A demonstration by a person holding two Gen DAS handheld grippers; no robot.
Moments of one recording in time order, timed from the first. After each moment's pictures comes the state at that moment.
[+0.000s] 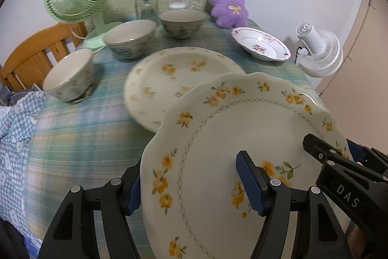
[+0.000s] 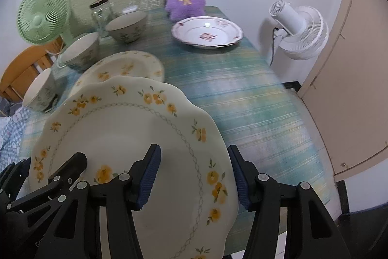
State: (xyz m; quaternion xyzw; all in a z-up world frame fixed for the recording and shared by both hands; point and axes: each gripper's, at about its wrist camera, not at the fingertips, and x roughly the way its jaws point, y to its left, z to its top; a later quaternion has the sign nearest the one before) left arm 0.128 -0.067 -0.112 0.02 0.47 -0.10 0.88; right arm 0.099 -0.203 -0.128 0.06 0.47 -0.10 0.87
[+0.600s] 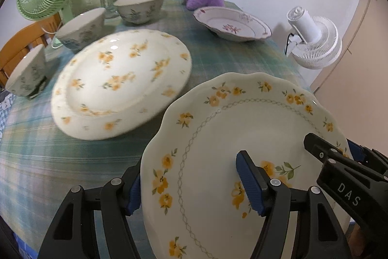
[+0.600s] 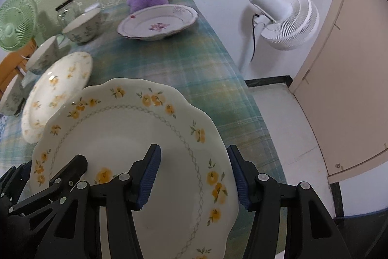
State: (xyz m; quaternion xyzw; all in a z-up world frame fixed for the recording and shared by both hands) left arm 0.149 -0.168 -0.161 0.02 0.49 -0.10 0.86; right arm 0.112 -0.313 -0.172 0.06 0.49 -0.11 0.86
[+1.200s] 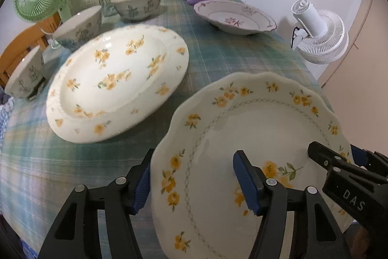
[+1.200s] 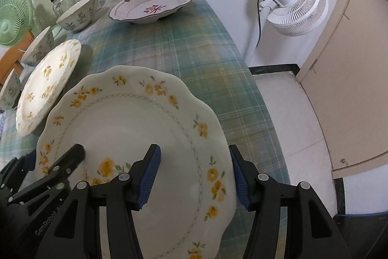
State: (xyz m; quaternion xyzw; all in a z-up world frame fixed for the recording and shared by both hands) left arm 0.152 -0.175 -0.164 0.03 0.50 -0.09 0.86; right arm 0.120 -0.329 -0.189 0.07 0.53 -0.09 0.84
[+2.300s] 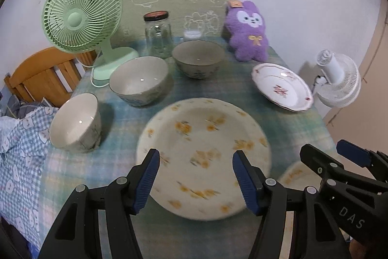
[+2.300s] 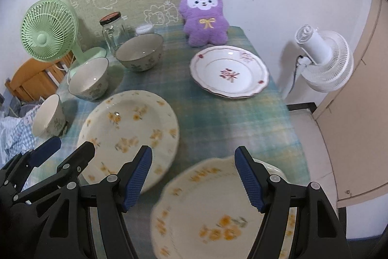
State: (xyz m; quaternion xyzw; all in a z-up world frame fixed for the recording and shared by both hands) left arm 0.218 -0.055 -0.080 0.02 0.44 -0.05 0.90; right arm 0.192 -0.202 -0.090 0.04 0.47 -0.03 0.88
